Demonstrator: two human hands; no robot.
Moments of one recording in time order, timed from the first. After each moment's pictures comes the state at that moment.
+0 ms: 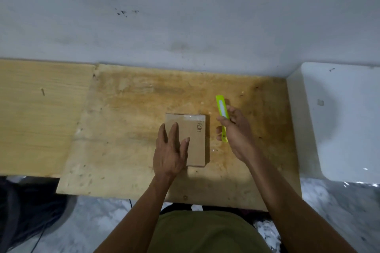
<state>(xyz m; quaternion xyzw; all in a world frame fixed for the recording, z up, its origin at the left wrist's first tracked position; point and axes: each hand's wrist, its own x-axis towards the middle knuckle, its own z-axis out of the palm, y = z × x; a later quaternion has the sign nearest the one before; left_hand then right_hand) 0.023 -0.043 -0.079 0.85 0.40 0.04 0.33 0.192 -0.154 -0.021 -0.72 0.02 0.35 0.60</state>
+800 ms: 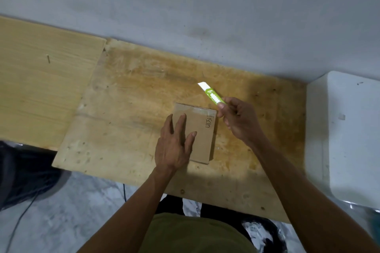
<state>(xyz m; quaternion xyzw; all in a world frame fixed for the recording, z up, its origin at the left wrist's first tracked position) 0.024 -0.042 -0.089 0.85 0.41 0.03 0.31 0.218 -0.128 -0.029 -0.77 -0.25 0.32 0.49</state>
